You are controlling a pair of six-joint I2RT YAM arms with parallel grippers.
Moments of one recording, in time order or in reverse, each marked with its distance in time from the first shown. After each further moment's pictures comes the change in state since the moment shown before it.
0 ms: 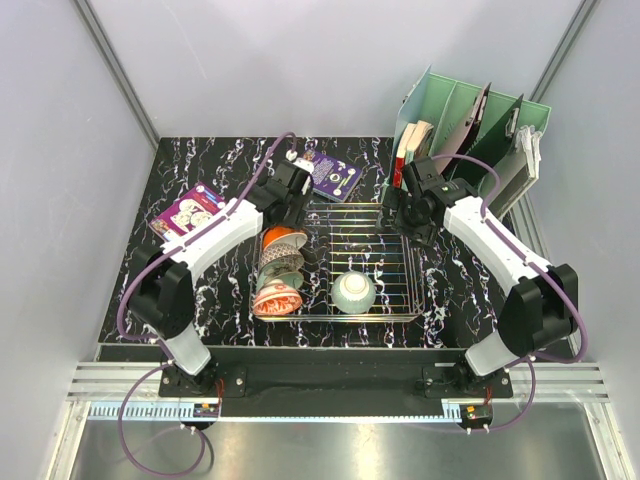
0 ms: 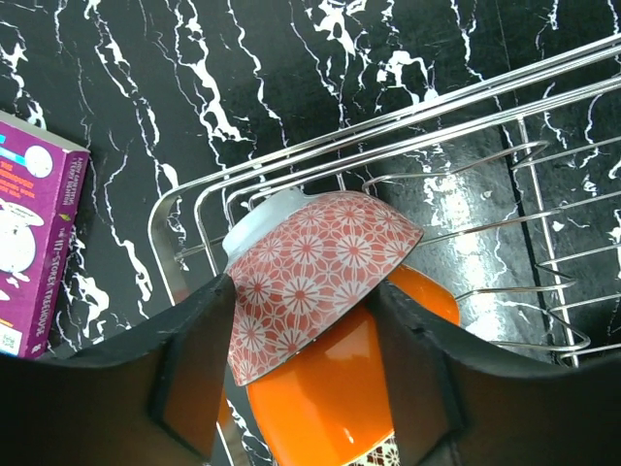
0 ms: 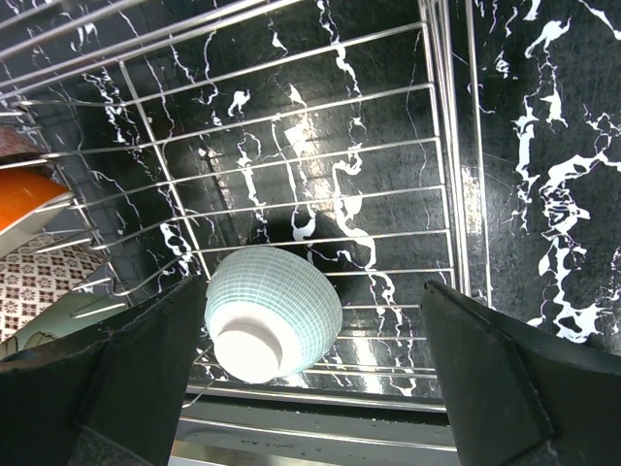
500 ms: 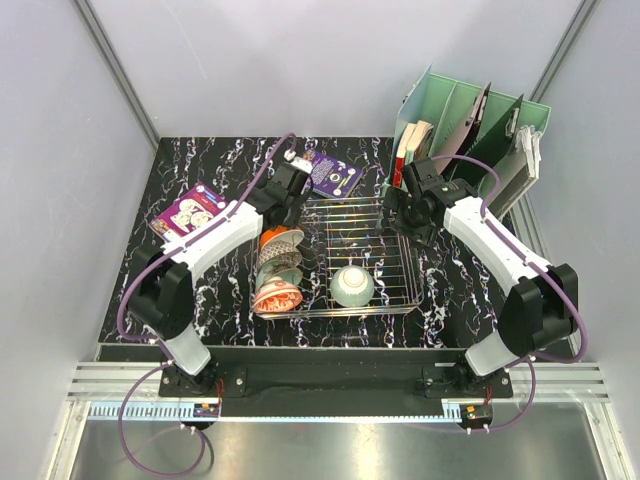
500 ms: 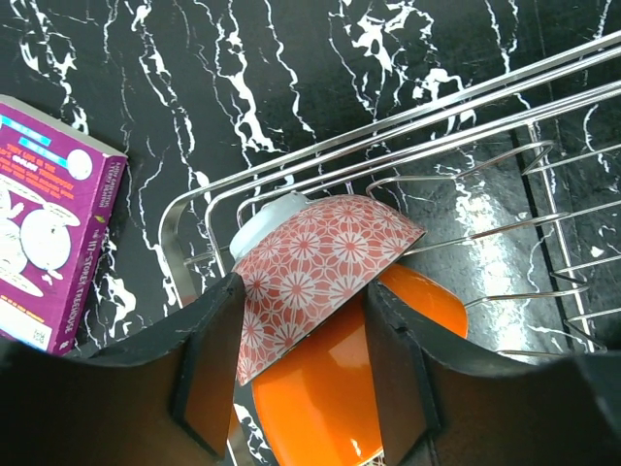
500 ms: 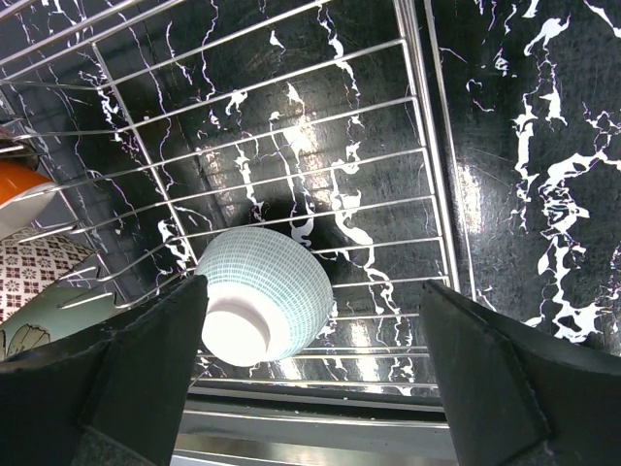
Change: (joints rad) left arm -0.001 -0.005 -0.031 0.051 -0.076 0.018; right arm 0.000 0.000 -0.008 0.000 0.000 0.000
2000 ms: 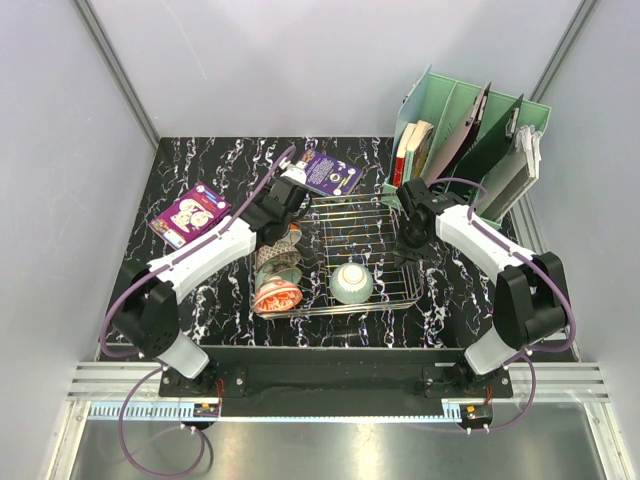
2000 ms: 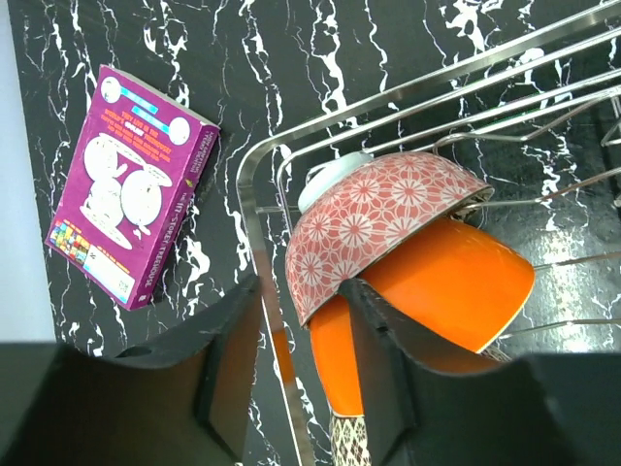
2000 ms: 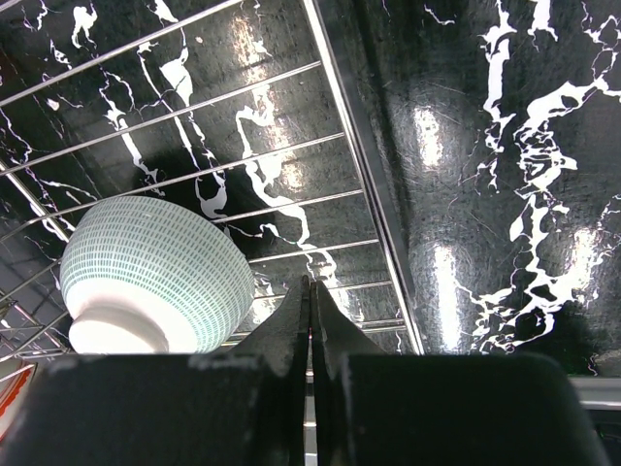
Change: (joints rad) left arm -0.061 -0.126 -0.129 0.024 -0.216 0.021; right arm -0.002 0.047 -0.148 -0.008 -0.016 -0.022
